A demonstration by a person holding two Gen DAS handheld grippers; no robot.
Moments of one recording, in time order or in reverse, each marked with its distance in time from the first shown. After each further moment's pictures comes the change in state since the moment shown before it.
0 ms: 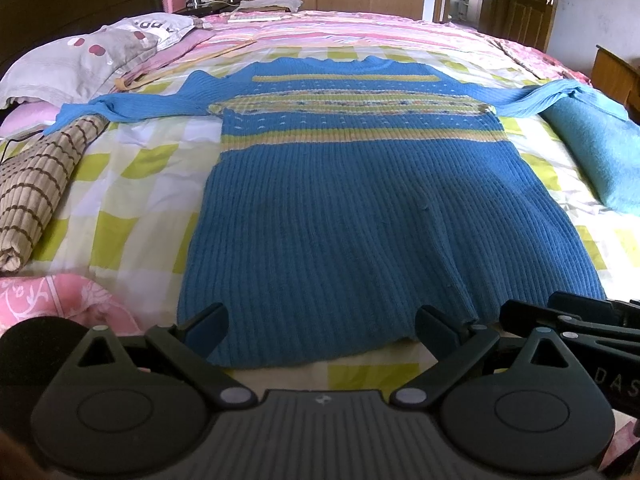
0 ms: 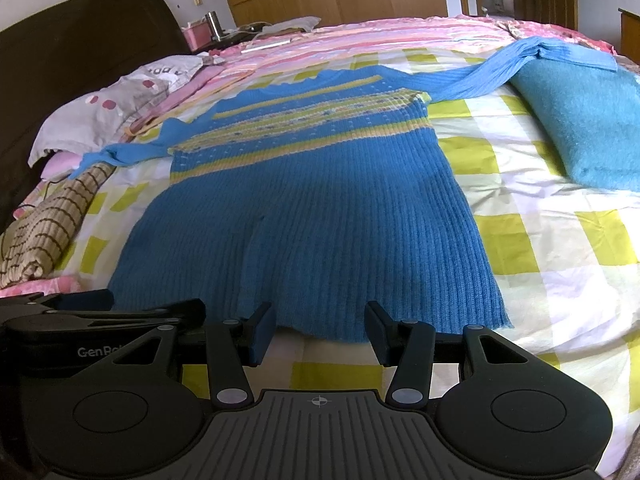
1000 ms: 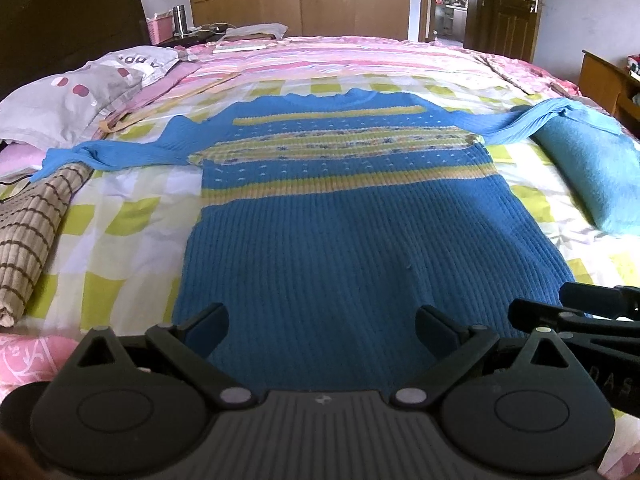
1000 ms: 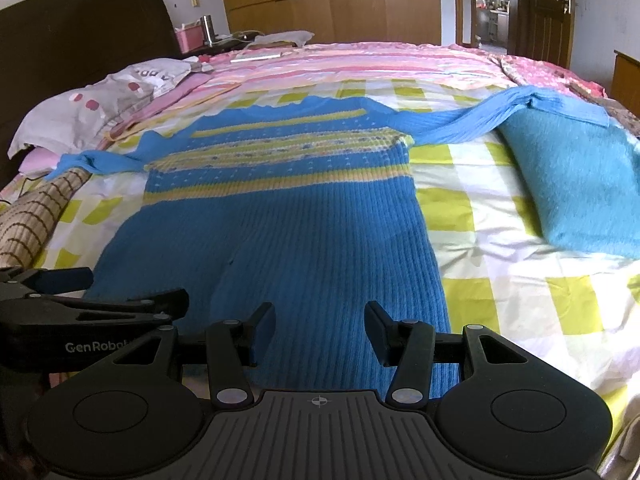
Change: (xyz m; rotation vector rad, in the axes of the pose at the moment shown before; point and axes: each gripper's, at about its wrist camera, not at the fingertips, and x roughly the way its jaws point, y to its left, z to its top) left arm 0.005 -0.010 0.029 0.044 -0.075 -0.015; right arm 0.002 -0.007 0.032 -0.072 -0.040 -0.085
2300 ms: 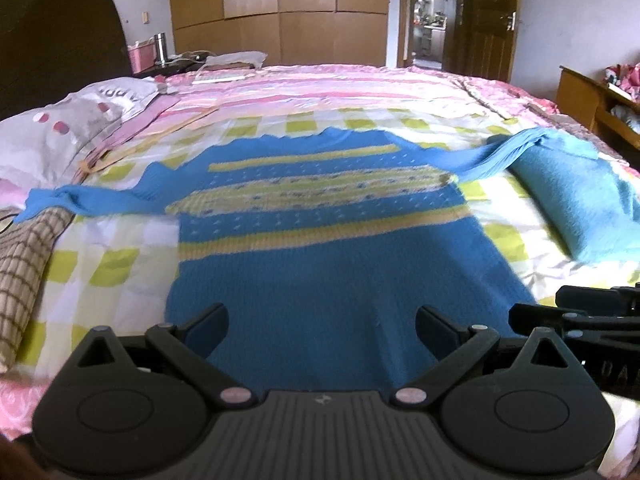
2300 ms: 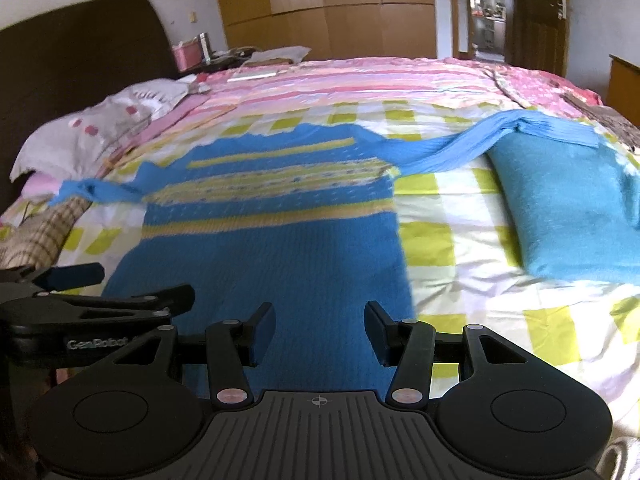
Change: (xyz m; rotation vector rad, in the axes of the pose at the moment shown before) left arm -0.010 -0.012 0.029 0.032 -0.086 -0.061; right arm -0.016 -0.023 0.027 0.032 -0.041 0.009
